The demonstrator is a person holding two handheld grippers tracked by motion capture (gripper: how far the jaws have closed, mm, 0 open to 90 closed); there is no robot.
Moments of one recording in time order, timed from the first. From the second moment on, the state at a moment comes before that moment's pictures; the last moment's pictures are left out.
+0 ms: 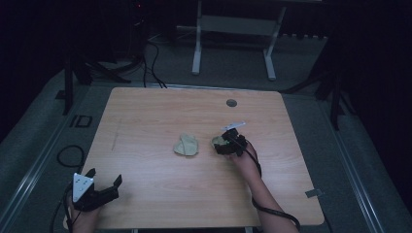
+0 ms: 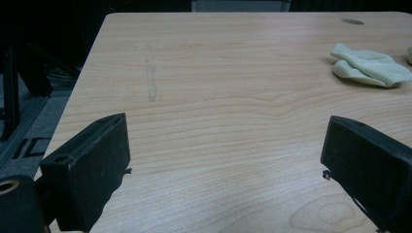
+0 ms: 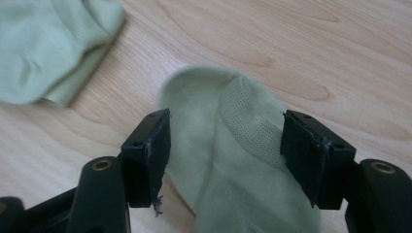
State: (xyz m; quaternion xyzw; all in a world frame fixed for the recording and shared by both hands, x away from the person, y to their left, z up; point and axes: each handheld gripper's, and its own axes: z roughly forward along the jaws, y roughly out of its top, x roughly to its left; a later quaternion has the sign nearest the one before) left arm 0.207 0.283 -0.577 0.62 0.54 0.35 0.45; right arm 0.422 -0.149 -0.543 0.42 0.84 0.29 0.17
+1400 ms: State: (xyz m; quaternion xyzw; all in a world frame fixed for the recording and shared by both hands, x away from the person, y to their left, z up) left arm 0.206 0.275 -0.573 0.63 0.53 0.35 0.45; right arm 0.292 -0.134 -0.503 0.31 0.89 0.27 0.21
